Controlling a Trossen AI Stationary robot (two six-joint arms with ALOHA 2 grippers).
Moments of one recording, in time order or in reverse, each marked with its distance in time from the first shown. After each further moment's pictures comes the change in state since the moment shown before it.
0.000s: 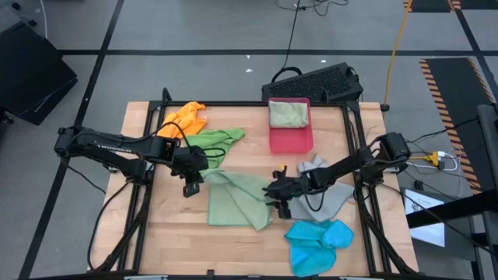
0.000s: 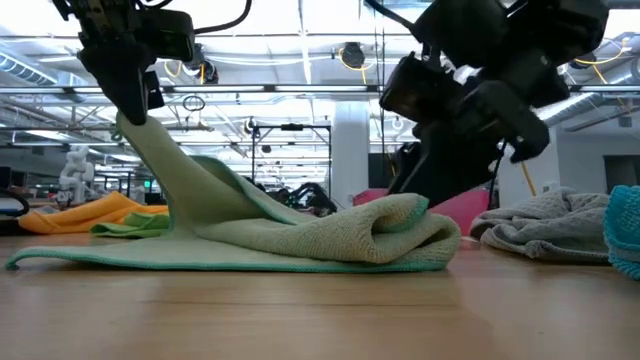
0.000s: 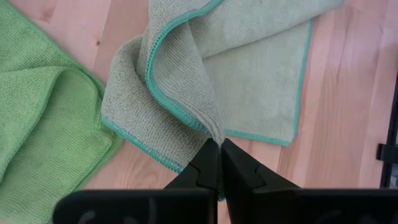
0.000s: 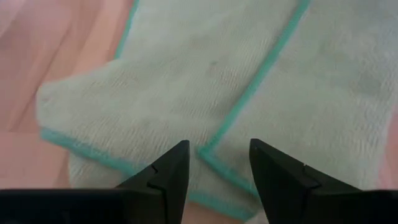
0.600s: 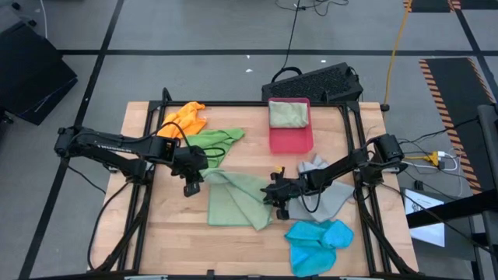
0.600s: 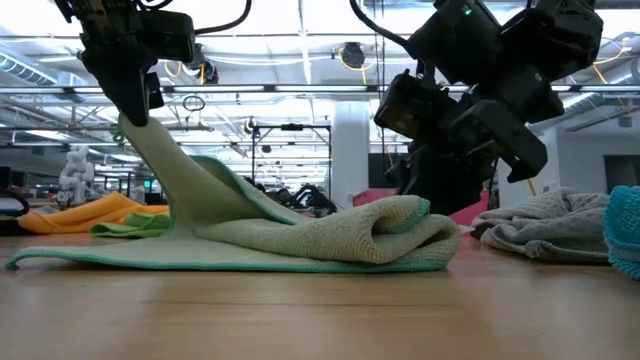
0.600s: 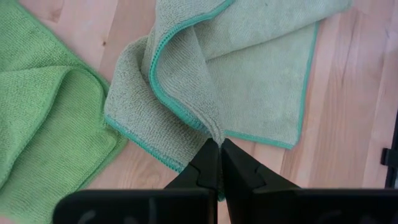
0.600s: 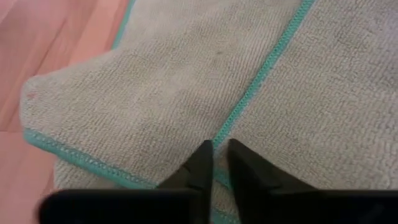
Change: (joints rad) left arm 0.000 0.000 0.000 0.000 -0.016 -0.011; right arm -0.009 0.062 0.000 0.057 -0.038 0.018
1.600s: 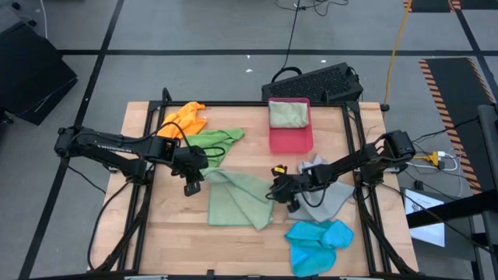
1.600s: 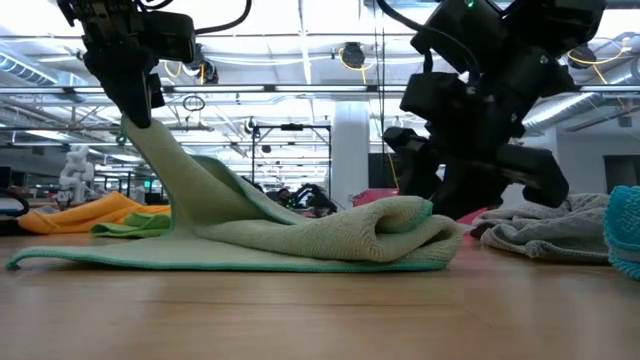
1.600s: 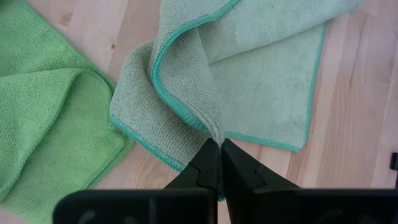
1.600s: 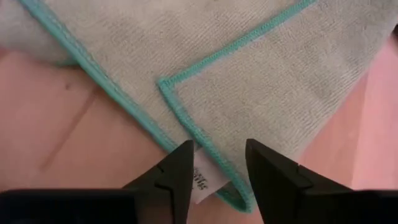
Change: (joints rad) left arm 0.000 0.000 0.000 0.000 -0.026 0.001; right arm -0.020 -0.126 0.000 -0.262 0.130 -0.556
